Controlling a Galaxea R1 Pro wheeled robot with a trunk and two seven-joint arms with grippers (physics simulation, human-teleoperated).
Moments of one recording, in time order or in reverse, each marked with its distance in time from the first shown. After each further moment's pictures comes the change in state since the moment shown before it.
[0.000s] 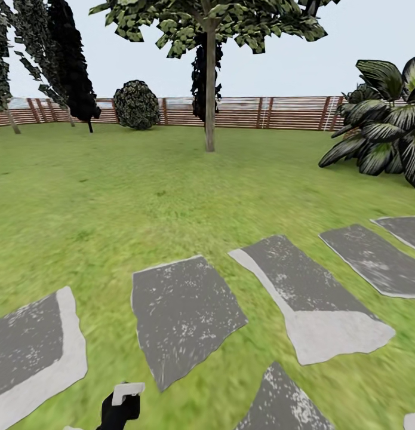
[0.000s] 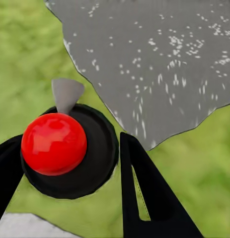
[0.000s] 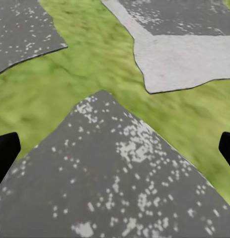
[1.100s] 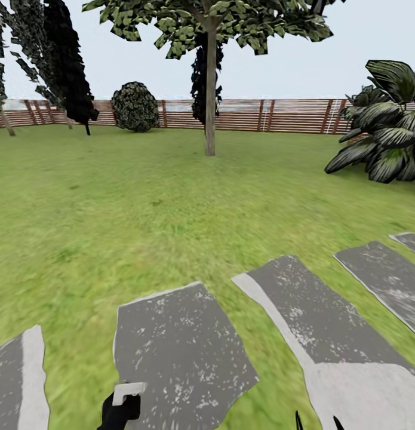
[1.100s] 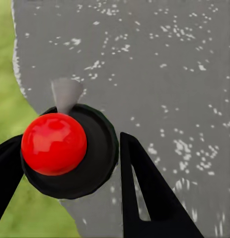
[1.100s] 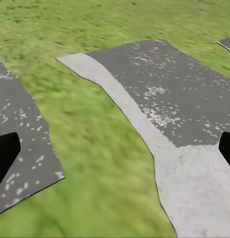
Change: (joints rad) left arm 0.000 -0.003 0.000 0.000 0.000 0.000 0.000; right arm 0.001 0.005 0.001 -0.185 -0.004 0.000 0.001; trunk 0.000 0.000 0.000
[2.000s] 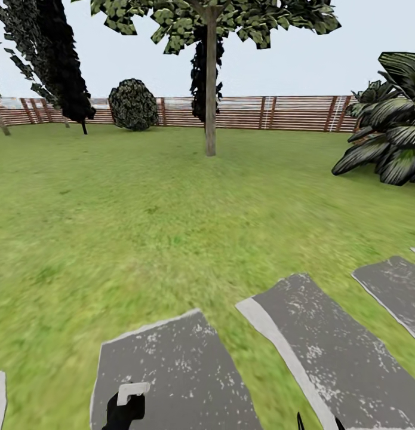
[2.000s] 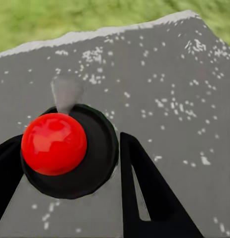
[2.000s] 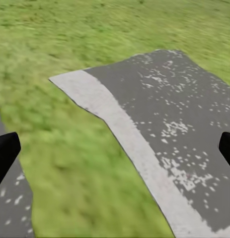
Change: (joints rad) left arm 0.000 -0.020 0.000 0.000 -0.001 -0.002 0.000; right arm -0.016 -0.014 0.002 0.037 0.007 0.000 0.003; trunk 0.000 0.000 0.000
